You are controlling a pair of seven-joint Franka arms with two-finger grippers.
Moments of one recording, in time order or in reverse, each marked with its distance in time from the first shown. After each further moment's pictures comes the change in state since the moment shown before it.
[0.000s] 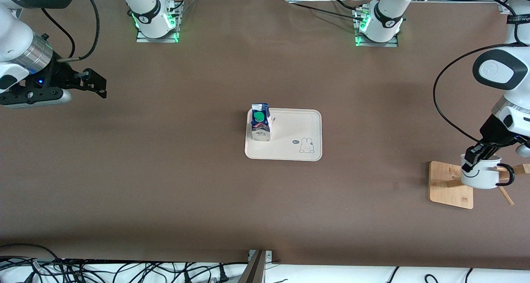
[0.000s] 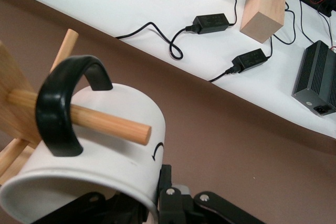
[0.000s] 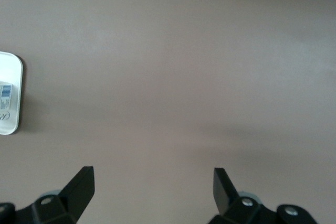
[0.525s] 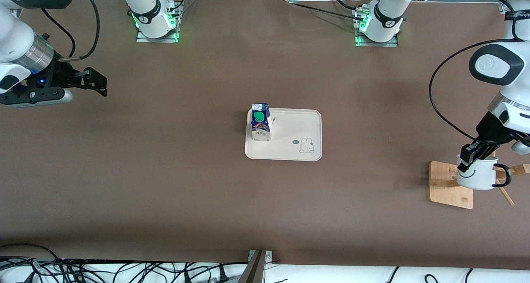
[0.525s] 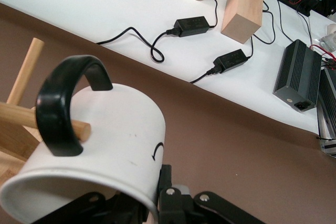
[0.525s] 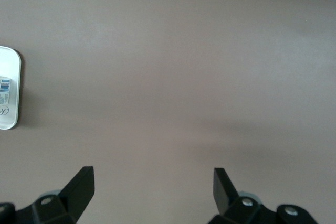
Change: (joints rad) left arm -0.003 -0.030 -0.041 -0.001 0.000 -0.004 -0.001; right arm 0.000 0.000 0.000 0.000 0.000 -0.010 0.000
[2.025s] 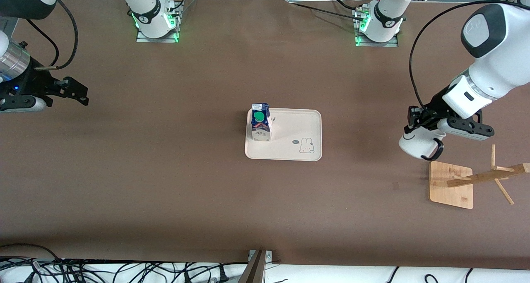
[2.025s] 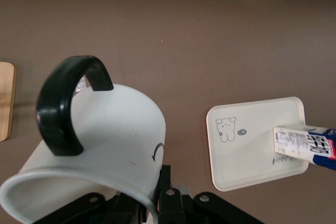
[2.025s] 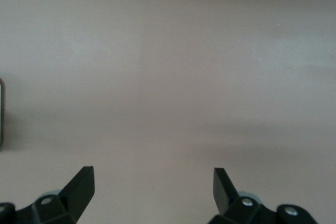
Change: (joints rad) left arm -0.016 -0.089 -0.167 0.201 0.204 -0.755 0.003; right arm -0.059 0.017 -0.022 0.000 -0.003 0.060 -0.006
